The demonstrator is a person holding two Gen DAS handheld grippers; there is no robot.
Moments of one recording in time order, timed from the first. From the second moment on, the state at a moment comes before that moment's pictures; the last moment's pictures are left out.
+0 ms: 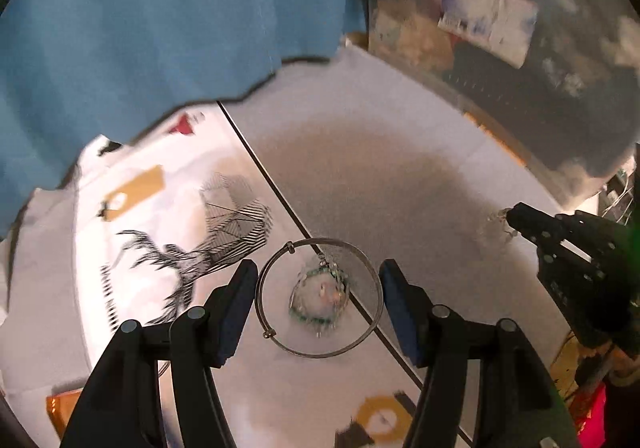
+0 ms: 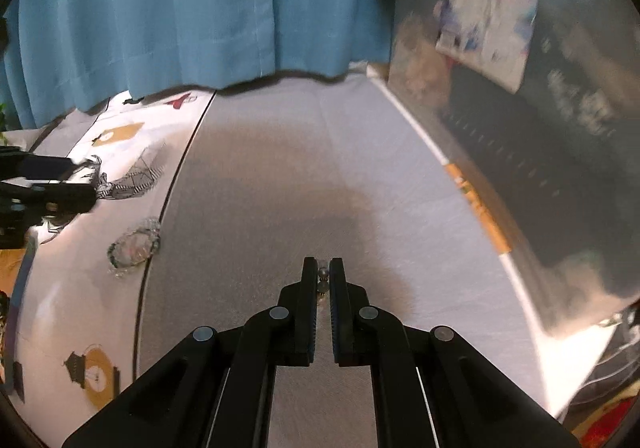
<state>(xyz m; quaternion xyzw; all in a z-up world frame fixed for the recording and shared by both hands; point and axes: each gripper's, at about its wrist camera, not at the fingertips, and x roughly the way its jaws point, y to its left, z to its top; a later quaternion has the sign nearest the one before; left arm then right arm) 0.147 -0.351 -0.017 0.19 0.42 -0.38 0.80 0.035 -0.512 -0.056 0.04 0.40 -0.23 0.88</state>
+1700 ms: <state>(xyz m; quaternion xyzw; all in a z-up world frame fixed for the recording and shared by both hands) -0.099 0.034 0.030 0.08 0.38 -0.21 0.90 -0.173 -0.153 0.036 -0.02 0.37 -0.03 0.93</state>
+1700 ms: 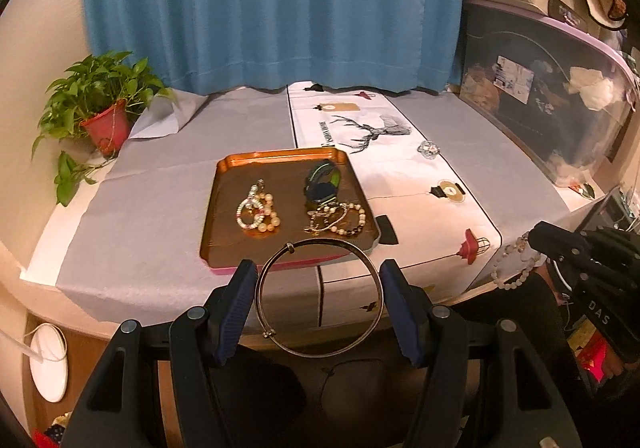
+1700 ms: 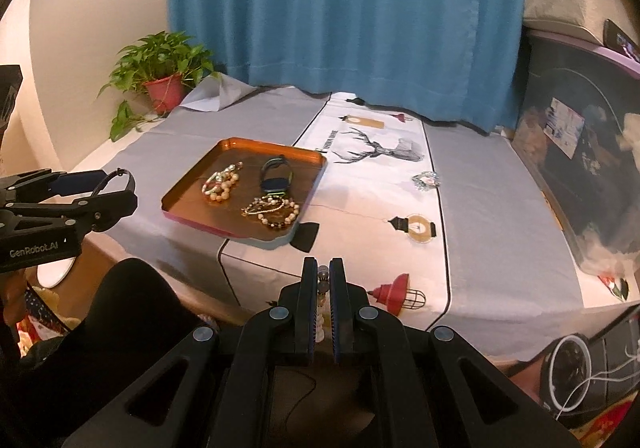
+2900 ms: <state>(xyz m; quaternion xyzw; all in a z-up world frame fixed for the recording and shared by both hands) 0.101 0.042 -0.034 0.06 0.41 -0.17 0.89 0.048 -0.092 -0.025 -0.02 0.40 0.05 0.92</state>
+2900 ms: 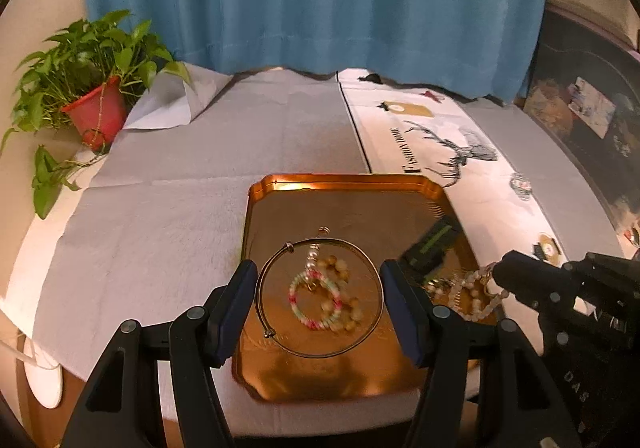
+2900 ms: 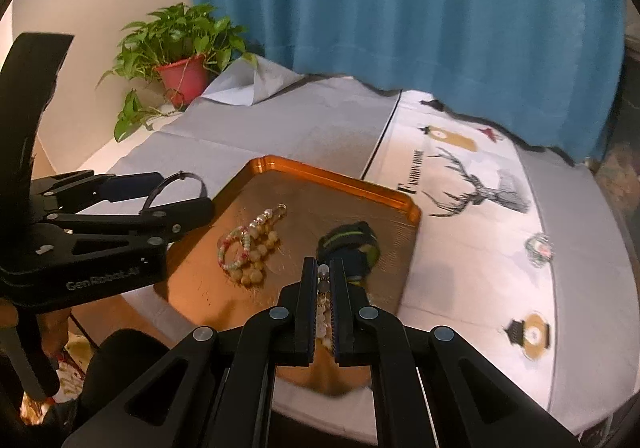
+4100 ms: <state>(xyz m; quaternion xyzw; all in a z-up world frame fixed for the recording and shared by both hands) -0.066 0.053 -0.016 0.08 0.41 -0.13 0.90 -0.109 -0.104 -0.005 0.02 0.41 0.00 0.91</state>
